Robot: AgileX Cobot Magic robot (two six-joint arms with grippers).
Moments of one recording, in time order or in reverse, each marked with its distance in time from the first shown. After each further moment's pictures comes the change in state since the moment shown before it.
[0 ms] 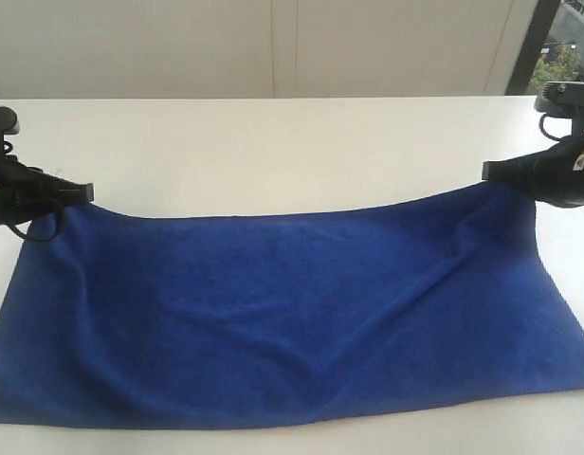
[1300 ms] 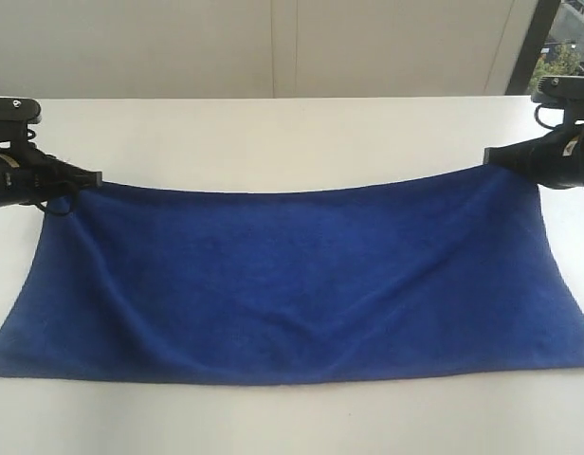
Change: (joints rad) left arm 0.041 0.208 -0.238 -0.004 0.056 0.076; right arm -0.057 0.211 -0.188 -0.002 -0.068 -0.025
